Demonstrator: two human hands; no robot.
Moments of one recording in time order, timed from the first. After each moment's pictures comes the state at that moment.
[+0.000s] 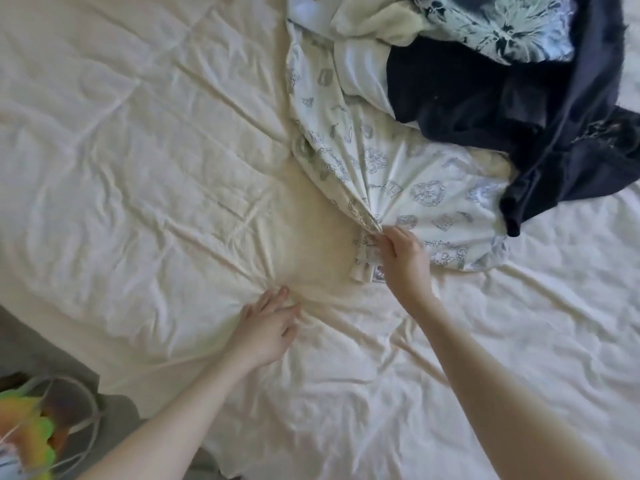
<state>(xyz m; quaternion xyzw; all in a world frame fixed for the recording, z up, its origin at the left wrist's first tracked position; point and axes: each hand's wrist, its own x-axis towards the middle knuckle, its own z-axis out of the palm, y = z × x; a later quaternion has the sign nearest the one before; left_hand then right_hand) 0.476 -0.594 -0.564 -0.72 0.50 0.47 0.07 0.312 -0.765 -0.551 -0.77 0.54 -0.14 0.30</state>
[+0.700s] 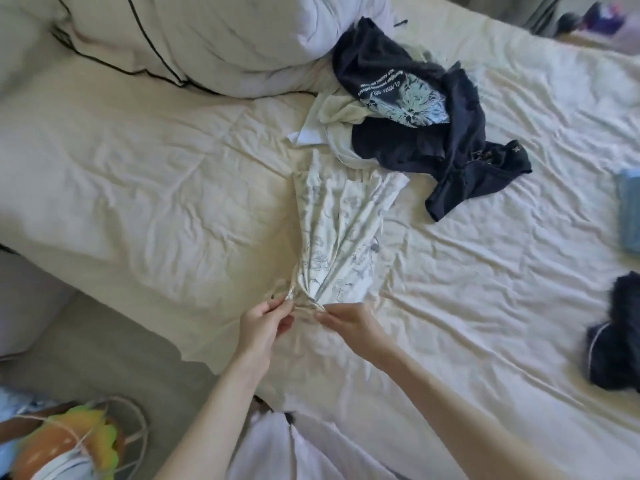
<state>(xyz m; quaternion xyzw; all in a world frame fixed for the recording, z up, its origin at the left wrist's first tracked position) 0.466 -0.488 -0.351 -0.71 -0.02 0.52 -0.48 0.317 -0.550 -0.339 -0.62 0.45 -0.06 0.64</state>
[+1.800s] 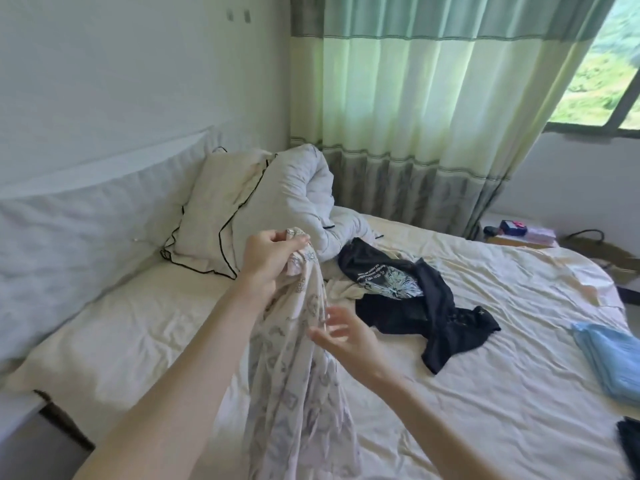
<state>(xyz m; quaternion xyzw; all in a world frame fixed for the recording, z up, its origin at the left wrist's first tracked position) 0.541 -0.559 -0.018 -0.64 0.31 0.33 -0.61 0.380 -0.552 -0.114 -0.72 0.42 -0.25 0.49</state>
